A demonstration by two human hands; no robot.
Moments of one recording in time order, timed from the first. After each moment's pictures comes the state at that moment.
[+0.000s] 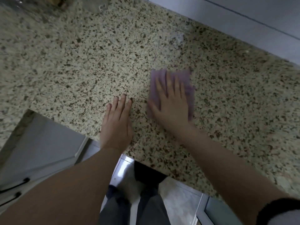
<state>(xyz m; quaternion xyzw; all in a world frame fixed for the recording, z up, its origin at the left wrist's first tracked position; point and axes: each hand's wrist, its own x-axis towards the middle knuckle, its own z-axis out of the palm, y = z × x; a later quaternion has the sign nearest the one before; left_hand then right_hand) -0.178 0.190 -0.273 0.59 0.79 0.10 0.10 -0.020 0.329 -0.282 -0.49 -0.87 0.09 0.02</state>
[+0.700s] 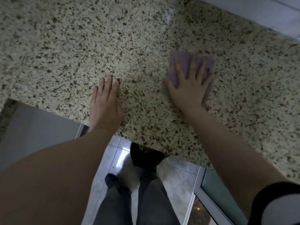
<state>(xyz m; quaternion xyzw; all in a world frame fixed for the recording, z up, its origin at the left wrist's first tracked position) -0.176 0.187 -0.275 0.59 0.79 0.14 0.08 0.051 0.328 -0.282 -0.65 -0.76 0.05 0.04</state>
